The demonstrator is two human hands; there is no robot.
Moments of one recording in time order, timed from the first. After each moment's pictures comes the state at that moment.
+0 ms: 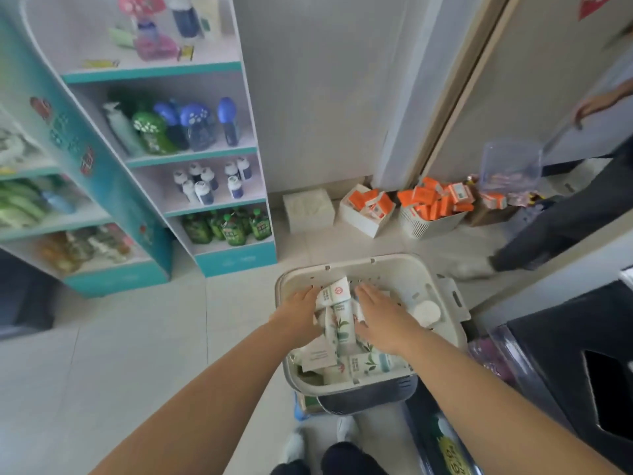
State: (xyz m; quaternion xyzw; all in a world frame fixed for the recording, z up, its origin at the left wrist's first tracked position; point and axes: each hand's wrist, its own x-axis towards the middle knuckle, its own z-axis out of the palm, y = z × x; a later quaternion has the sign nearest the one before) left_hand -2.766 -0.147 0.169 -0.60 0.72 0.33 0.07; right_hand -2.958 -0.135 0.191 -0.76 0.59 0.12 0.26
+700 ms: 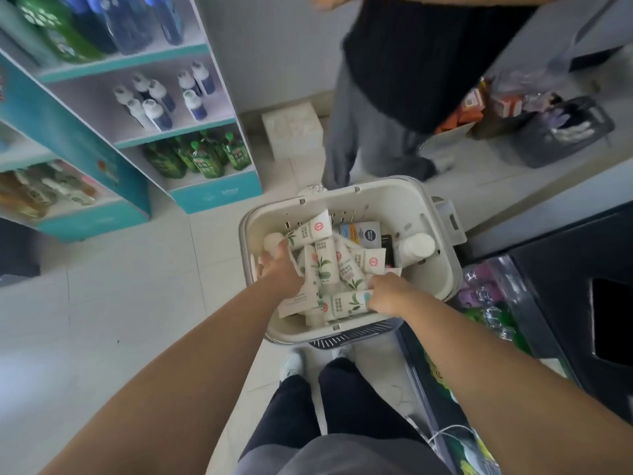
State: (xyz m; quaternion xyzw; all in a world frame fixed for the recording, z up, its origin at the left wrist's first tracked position) left_hand -2.801 -0.155 0.089 -0.75 0.50 0.43 0.08; right_hand -3.010 -0.123 0.087 -0.59 0.66 0.25 0.39
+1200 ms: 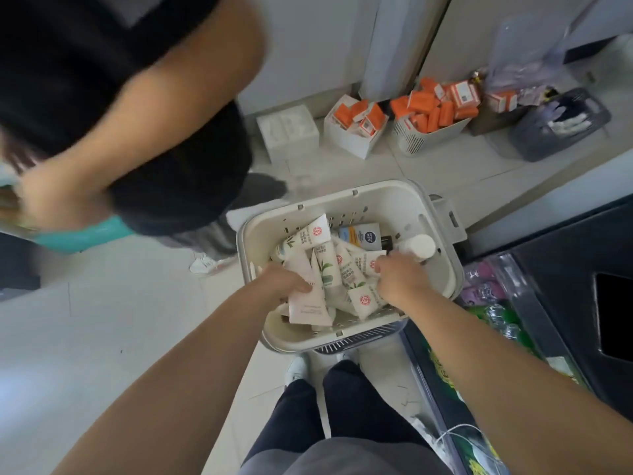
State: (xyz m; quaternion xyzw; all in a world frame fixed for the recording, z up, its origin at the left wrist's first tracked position) left_hand -2.790 -0.163 0.096 -0.73 0.27 0.63 -0.05; right_hand -3.018 -0.139 0.096 -0.65 0.70 0.17 0.24
